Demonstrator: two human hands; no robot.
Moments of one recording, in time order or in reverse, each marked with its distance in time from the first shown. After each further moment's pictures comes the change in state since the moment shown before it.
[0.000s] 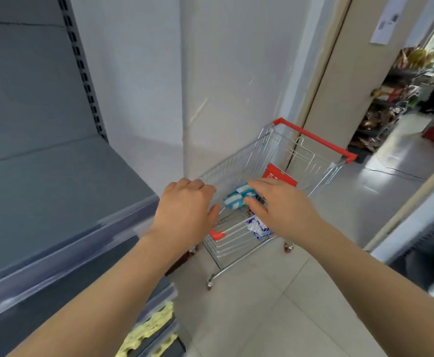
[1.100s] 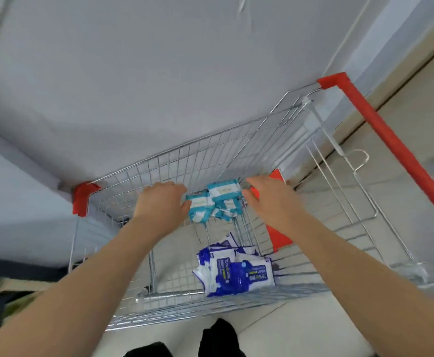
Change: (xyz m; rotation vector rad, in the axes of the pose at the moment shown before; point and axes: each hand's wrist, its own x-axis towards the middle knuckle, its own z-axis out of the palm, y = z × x) left_hand 0.446 0.041 0.472 0.012 -0.572 -0.499; right_hand 0.437 0.467 0.320 0.078 -0.363 -0.149
